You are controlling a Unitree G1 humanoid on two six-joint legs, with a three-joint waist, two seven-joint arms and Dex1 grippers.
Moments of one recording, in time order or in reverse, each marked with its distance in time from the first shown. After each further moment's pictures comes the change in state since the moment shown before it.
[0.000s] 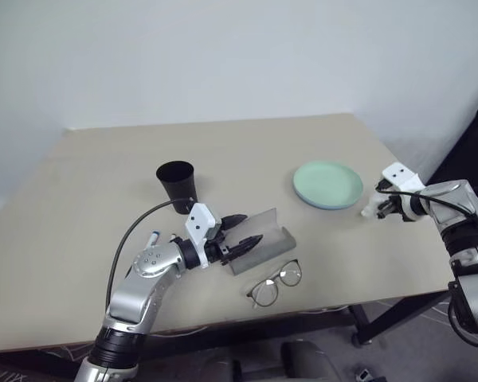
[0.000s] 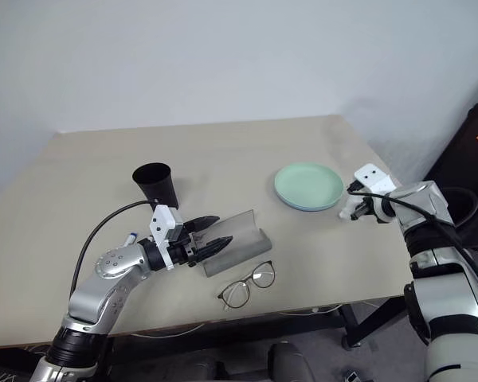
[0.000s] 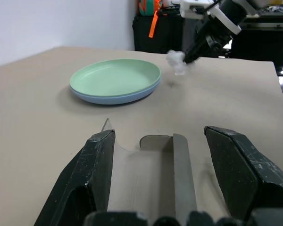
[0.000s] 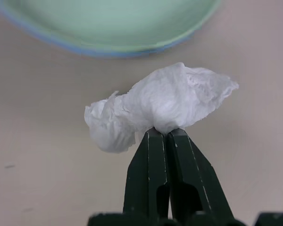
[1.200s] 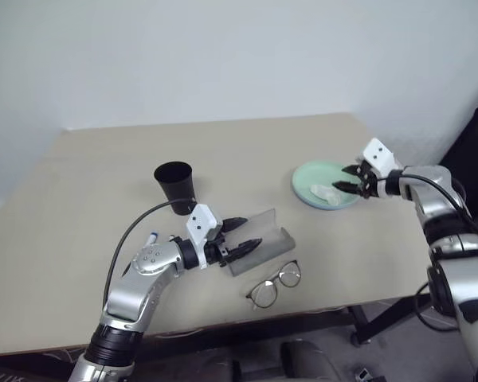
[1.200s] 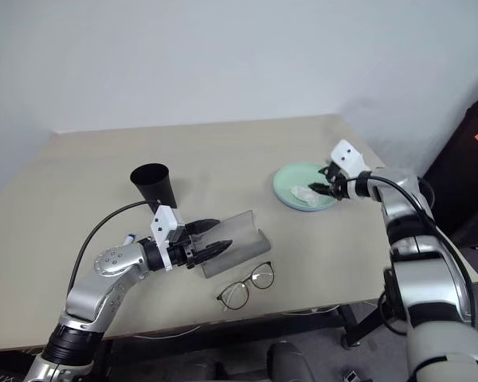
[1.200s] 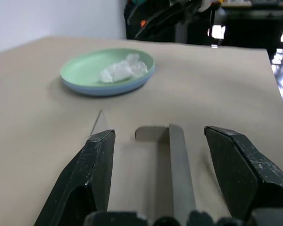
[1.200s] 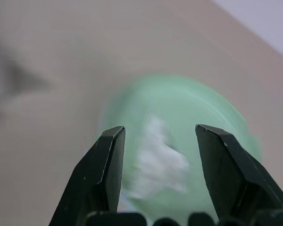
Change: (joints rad) left arm -0.023 0.055 -0.028 0.002 0.002 0.050 -0.038; right arm 0.082 0.101 -0.126 -0.024 0.166 -0.590 0.282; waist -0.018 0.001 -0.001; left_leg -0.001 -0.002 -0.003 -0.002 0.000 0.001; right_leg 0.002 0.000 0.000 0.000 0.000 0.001
